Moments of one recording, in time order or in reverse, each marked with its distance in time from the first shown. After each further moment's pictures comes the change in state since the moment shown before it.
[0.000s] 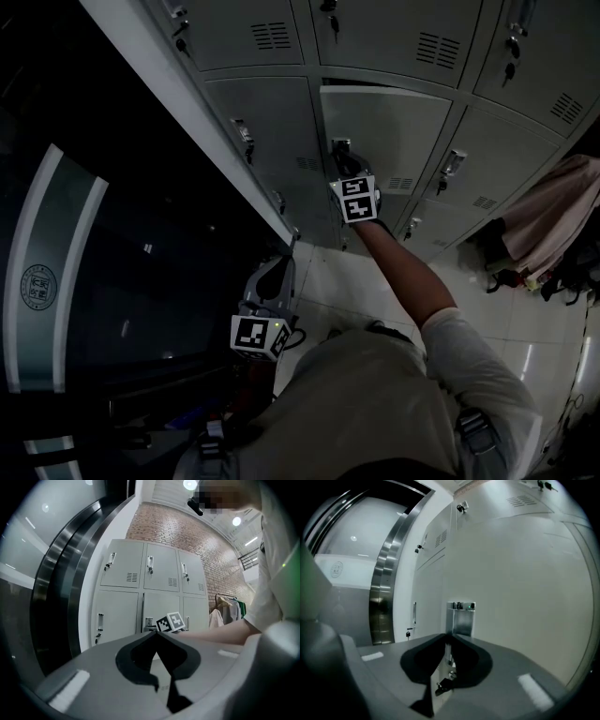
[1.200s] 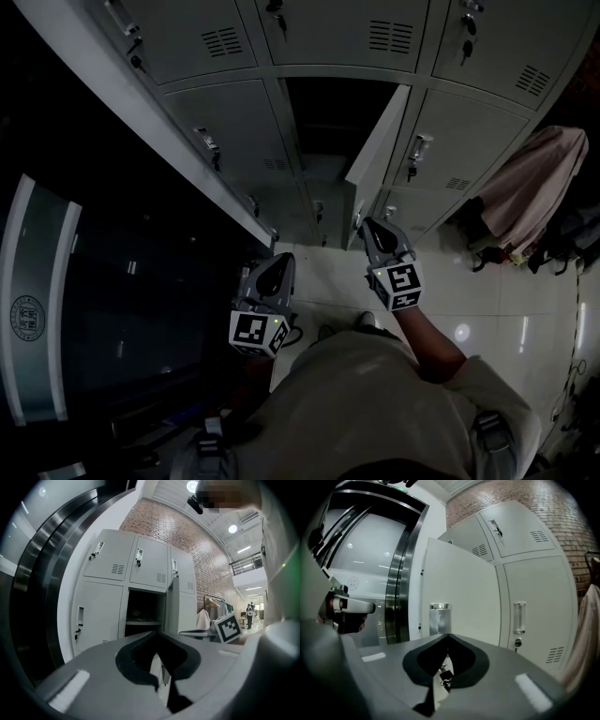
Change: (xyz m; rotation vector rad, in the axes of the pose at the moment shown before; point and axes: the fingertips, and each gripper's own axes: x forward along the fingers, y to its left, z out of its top) left arm 0.034 -0.048 -0.016 -0.014 0.032 -0.156; right arm -0.232 -0.017 -0.016 0.043 -0.164 -0.041
